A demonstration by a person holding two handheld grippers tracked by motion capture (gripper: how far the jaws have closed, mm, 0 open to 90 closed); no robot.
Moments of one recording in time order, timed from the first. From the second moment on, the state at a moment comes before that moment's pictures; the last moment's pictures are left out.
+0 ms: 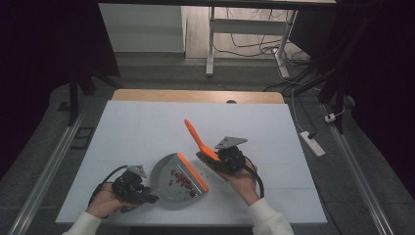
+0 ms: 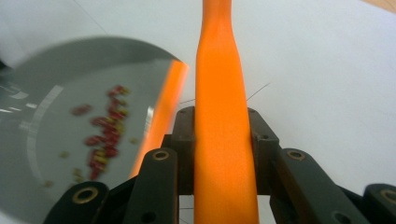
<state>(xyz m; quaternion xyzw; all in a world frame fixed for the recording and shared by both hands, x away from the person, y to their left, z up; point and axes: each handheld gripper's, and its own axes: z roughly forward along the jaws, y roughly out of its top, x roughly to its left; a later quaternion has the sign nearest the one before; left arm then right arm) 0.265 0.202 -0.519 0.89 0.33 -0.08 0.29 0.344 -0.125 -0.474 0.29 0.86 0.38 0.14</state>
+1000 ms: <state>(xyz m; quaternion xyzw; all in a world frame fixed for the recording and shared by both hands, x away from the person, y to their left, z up) 0.265 0.203 -0.519 0.89 0.33 -0.08 0.30 0.330 -0.103 -0.492 0.28 0.89 0.35 0.12</state>
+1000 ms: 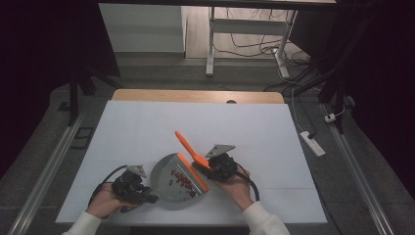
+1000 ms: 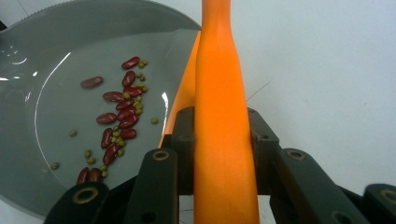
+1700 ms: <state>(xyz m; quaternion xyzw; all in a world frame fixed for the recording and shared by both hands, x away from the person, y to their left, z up) 0.265 0.202 -0.519 0.89 0.33 -0.08 0.30 0.327 -0.125 -0.468 0.29 0.86 0.41 0.13</state>
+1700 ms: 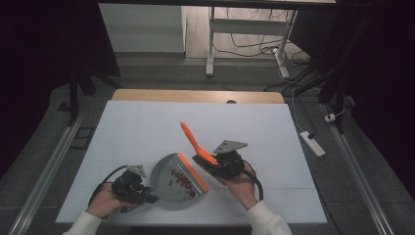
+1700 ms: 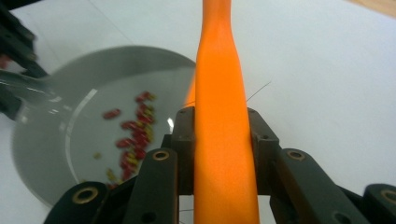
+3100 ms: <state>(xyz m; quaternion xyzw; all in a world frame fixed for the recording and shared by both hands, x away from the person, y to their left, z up) 0.263 0.203 -0.517 0.89 0.33 -0.07 0.31 0.332 -0.141 -0.466 0.27 0.85 0.44 0.13</state>
